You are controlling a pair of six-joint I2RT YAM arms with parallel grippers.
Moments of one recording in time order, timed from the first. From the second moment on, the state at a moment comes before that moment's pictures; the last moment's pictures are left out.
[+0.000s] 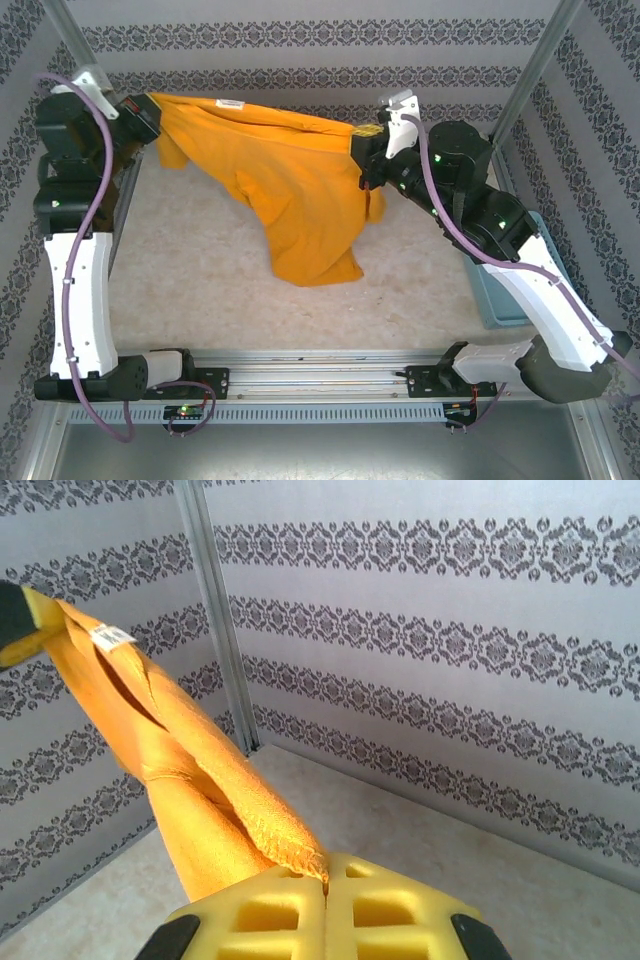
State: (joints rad) left arm 0.11 1.26 1.84 -0.71 0.22 -0.59; right arm 0.76 1.27 1.77 -0.60 0.11 0.11
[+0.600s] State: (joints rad) left arm 0.33 1.61 2.65 -1.03 0.00 -0.52; right arm 1.04 1.67 2.16 -0.58 0.16 0.07
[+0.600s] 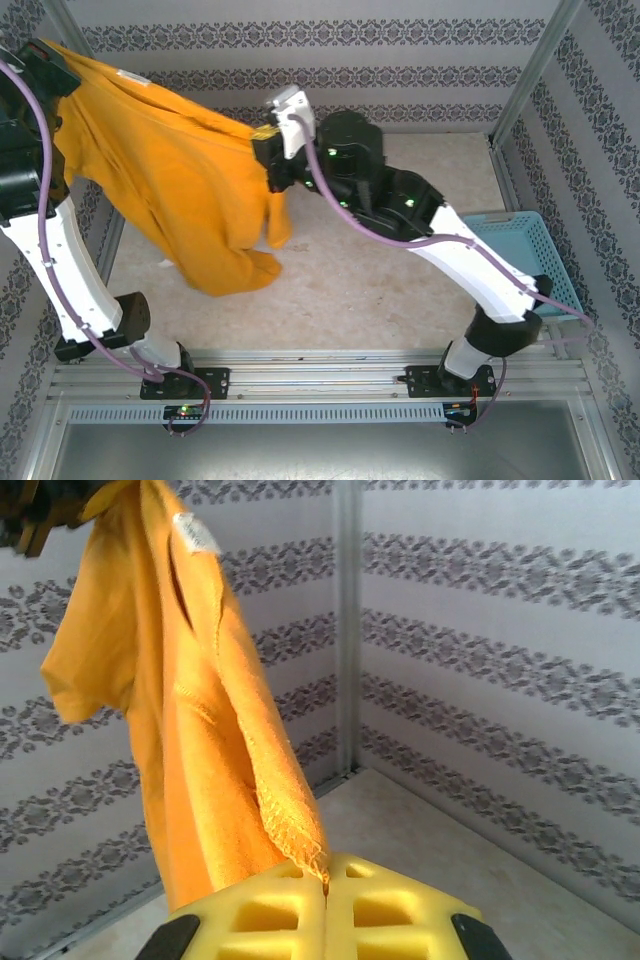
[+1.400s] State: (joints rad) left arm -0.24 2.18 2.44 -0.86 0.18 -0.40; right arm 0.78 1.29 1.03 -0.48 0.30 0.73
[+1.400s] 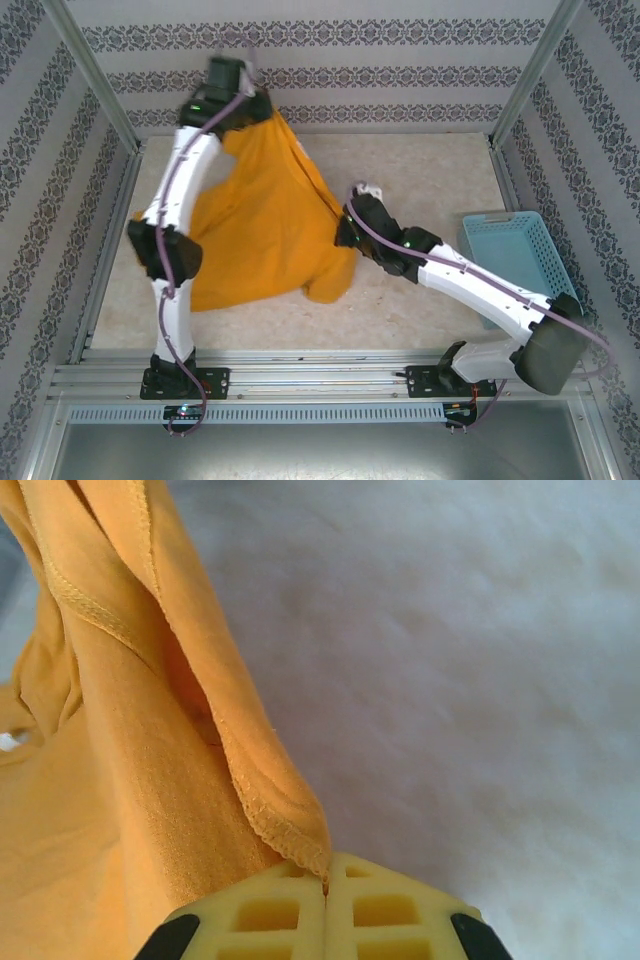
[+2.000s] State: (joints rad) left arm -0.52 2.55 2.63 -0.92 0.17 -0.39; right arm 0.65 1.14 0.72 -0.58 0.33 1.02
